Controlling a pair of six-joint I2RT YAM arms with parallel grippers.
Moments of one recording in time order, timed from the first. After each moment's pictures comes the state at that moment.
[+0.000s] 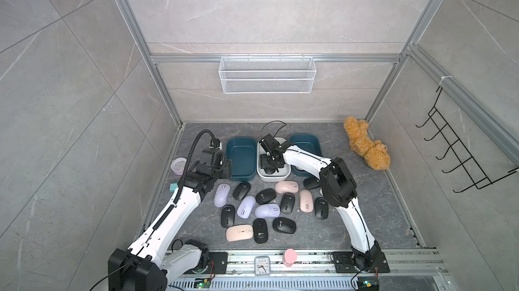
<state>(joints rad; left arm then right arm) -0.34 1.10 0.92 -0.57 -0.19 -0.20 0.70 2.29 1.90 -0.71 0.10 0.55</state>
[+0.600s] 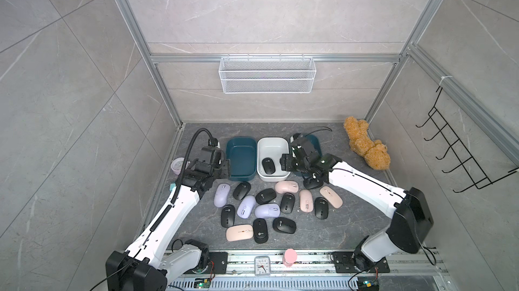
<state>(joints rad) -0.35 1.09 1.00 -0.71 -0.19 -0.32 0.70 1.51 1.16 -0.48 0.15 0.55</state>
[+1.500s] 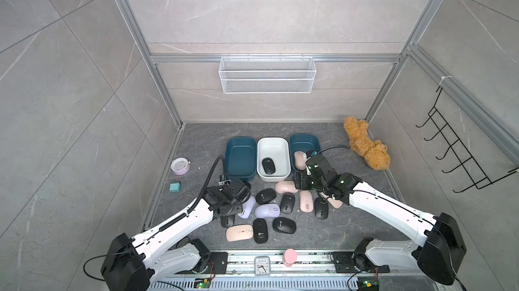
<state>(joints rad) -0.79 1.11 0.76 -1.00 -0.33 -0.91 0.70 1.28 0.94 -0.51 0.11 0.54</state>
